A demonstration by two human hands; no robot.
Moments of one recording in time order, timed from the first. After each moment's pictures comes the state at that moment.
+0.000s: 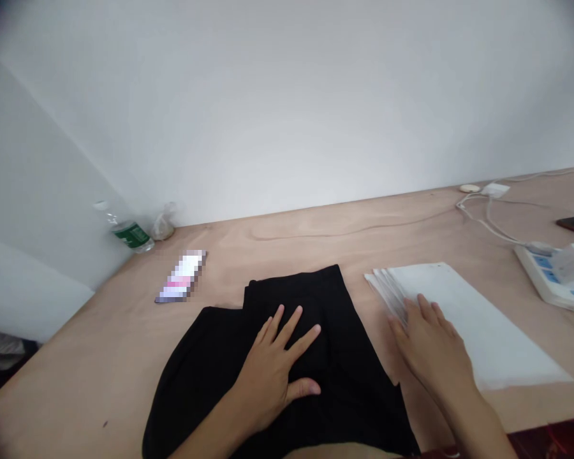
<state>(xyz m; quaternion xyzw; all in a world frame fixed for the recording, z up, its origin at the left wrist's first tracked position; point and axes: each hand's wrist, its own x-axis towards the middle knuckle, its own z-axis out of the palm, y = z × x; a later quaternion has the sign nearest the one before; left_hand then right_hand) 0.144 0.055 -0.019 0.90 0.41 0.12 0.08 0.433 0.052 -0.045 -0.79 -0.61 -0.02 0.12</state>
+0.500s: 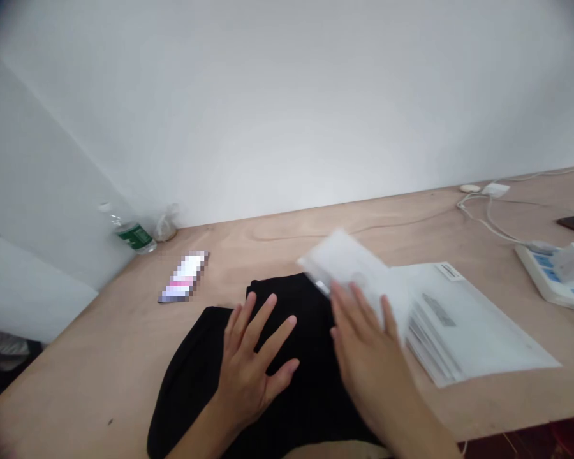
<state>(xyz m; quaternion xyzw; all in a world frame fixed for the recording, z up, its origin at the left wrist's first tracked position) 0.132 0.049 -0.001 0.85 0.41 0.31 -0.12 0.342 0.038 -0.003 -0.61 -0.77 -0.12 0.18</state>
